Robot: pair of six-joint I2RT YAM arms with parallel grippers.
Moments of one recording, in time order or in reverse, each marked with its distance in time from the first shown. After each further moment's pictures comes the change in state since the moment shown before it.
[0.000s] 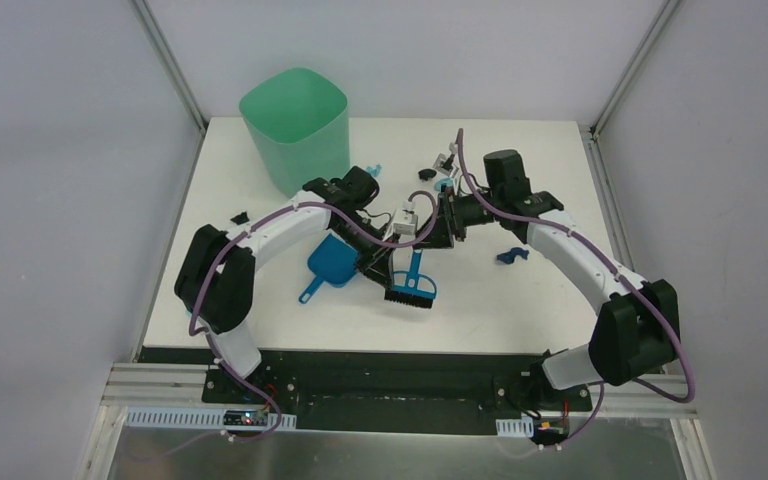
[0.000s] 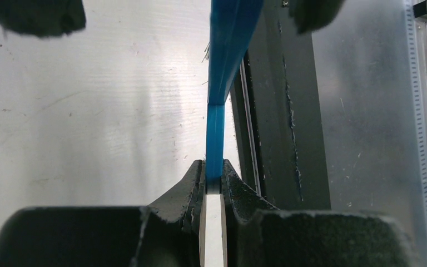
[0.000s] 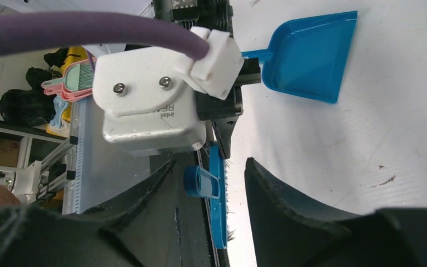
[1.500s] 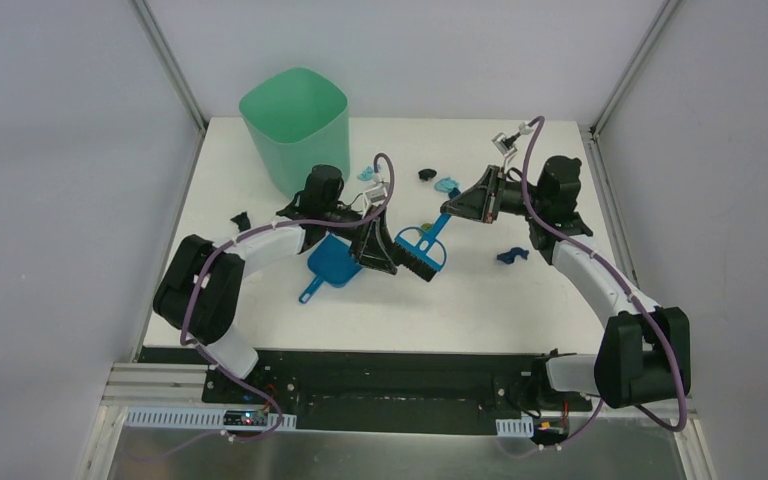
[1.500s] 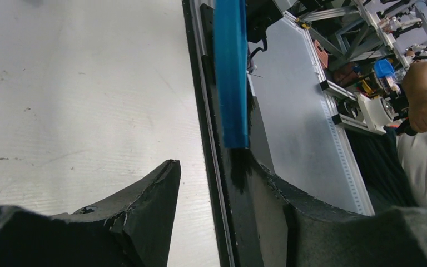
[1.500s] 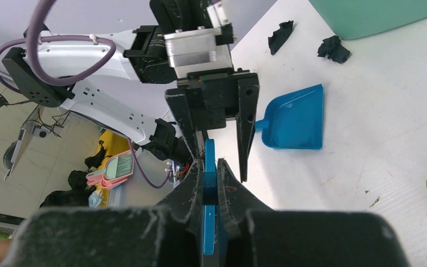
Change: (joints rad) left arm 0.141 -0.093 -0.364 1.068 0.365 -0.886; right arm -0.224 -0.123 -0.257 0.777 -0.069 0.704
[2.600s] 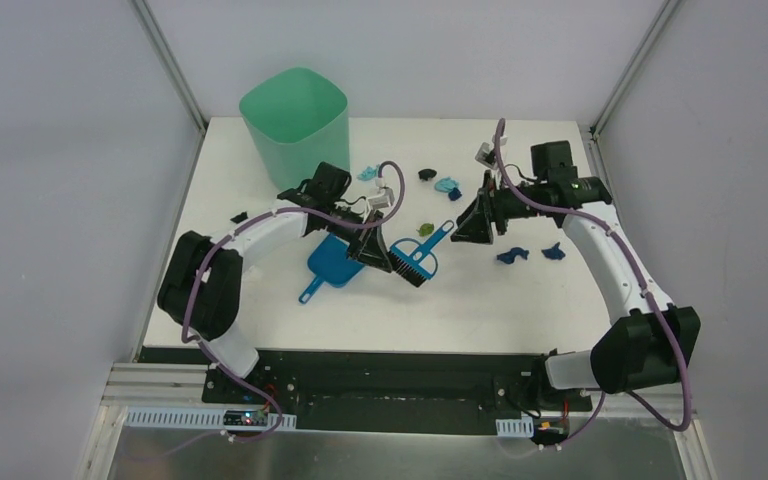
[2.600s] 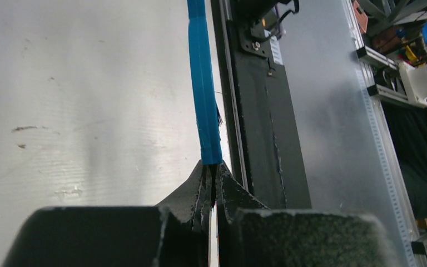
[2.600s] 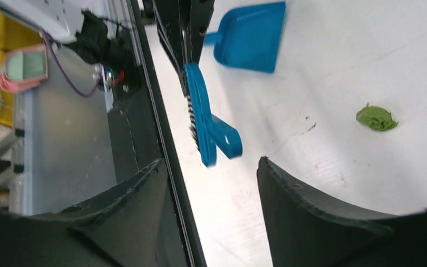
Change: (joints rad) left arm -0.002 0.026 0.173 -0.540 -0.101 0.470; right arm 0.004 0.066 0.373 -1.145 0.072 -1.031
